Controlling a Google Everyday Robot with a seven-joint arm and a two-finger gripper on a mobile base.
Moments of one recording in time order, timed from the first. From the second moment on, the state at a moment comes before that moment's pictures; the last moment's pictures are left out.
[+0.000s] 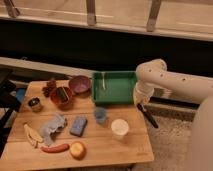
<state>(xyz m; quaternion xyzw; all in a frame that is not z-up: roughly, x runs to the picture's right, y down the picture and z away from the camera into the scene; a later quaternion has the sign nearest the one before) 0.204 0.070 0.806 -0.23 0.21 0.66 0.68</state>
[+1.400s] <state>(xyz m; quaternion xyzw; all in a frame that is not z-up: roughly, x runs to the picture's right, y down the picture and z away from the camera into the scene) 0.078 -0.030 0.858 -0.22 0.16 0.63 0.73</state>
